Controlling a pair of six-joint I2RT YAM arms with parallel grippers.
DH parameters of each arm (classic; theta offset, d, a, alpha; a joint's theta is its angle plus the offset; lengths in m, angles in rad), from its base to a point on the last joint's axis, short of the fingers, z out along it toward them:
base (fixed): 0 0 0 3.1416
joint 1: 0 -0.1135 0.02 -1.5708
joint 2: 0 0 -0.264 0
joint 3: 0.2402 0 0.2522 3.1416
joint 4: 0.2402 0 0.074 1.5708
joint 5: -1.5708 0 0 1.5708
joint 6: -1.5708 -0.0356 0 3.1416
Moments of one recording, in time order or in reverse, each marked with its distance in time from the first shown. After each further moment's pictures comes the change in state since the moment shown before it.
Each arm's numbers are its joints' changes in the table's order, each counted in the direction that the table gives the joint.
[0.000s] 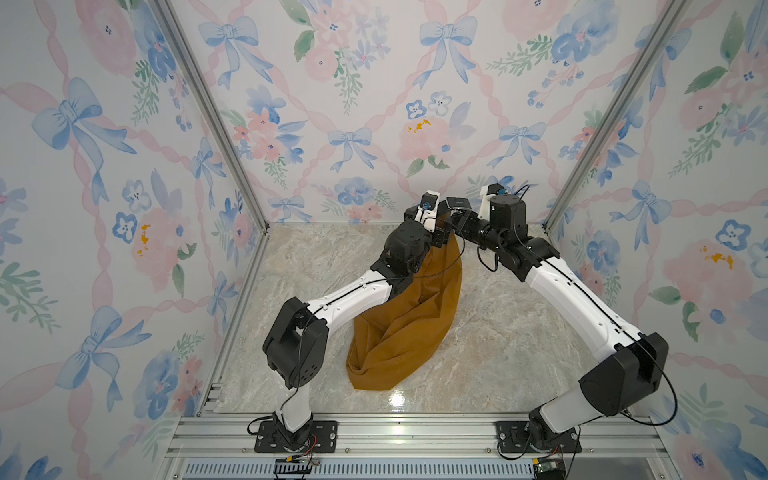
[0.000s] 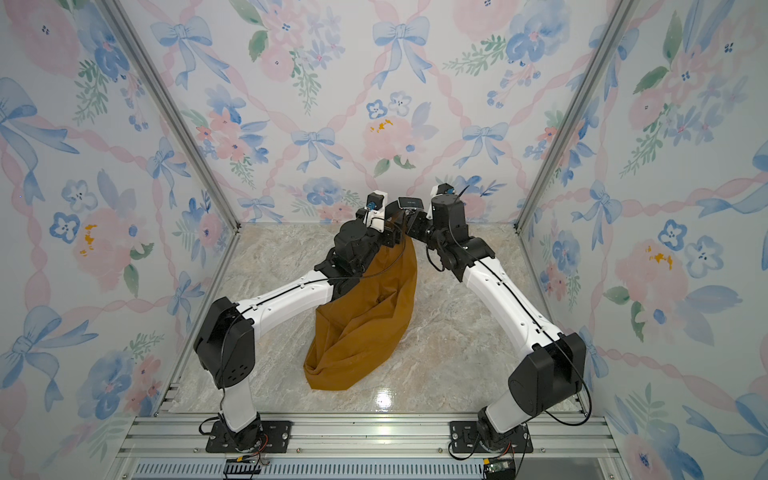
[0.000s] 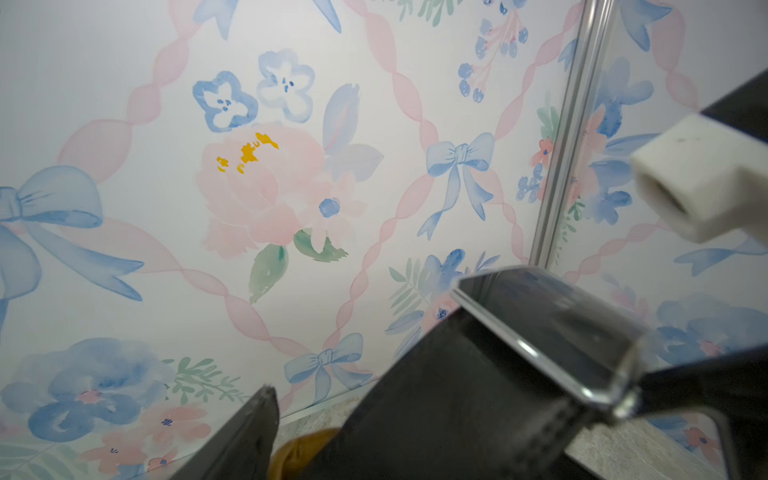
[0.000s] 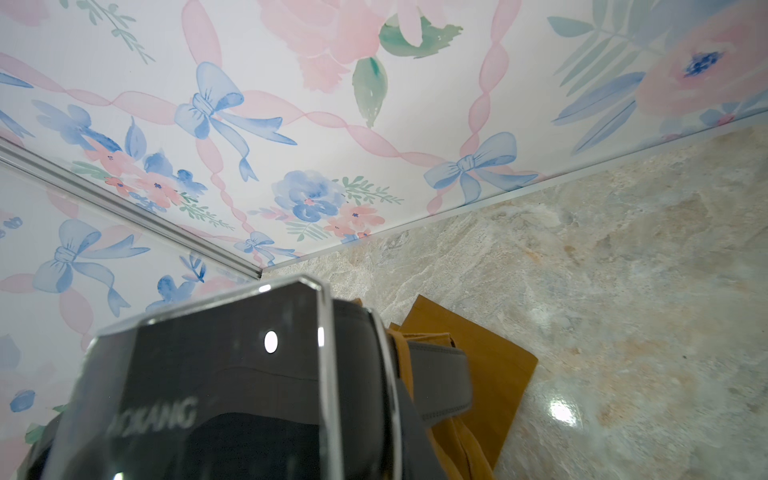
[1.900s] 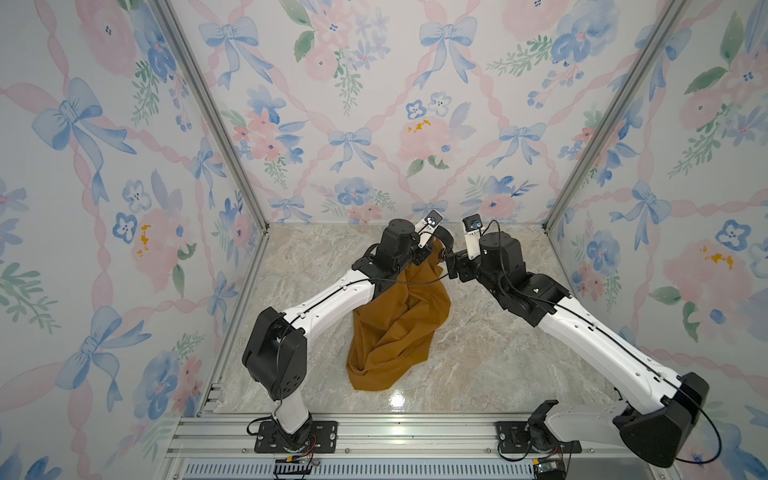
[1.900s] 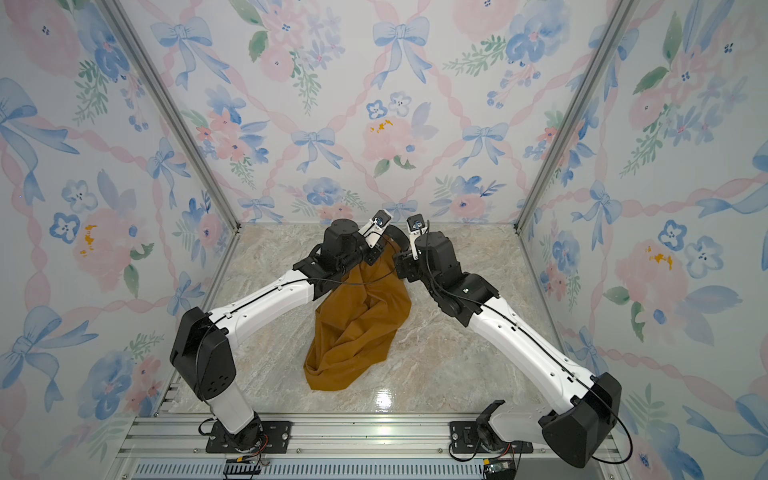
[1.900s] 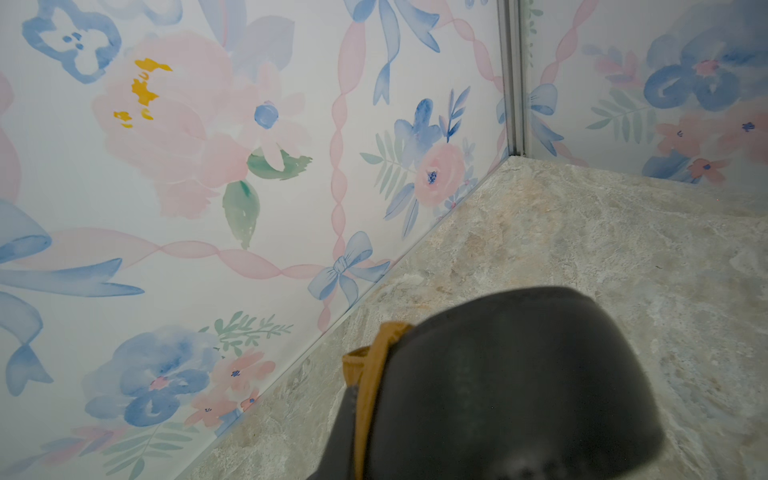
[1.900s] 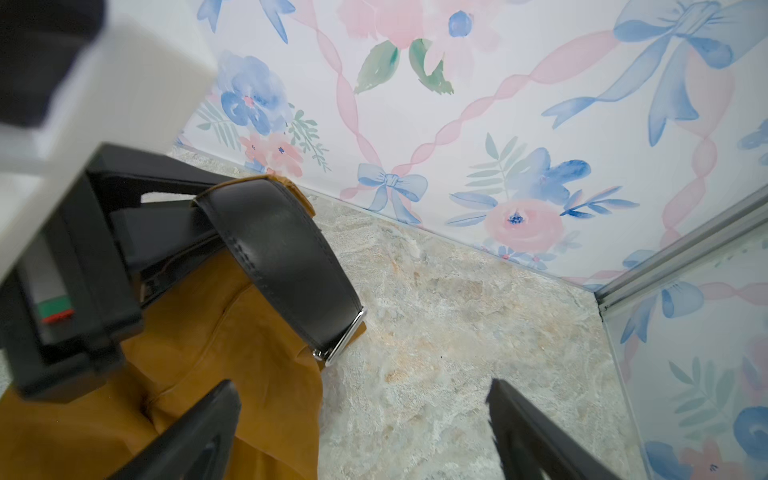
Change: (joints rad) left arm -0.037 0.158 -0.089 0.407 -0.201 -0.354; right arm -0.265 0.230 -0.218 0.101 -0.455 0.713
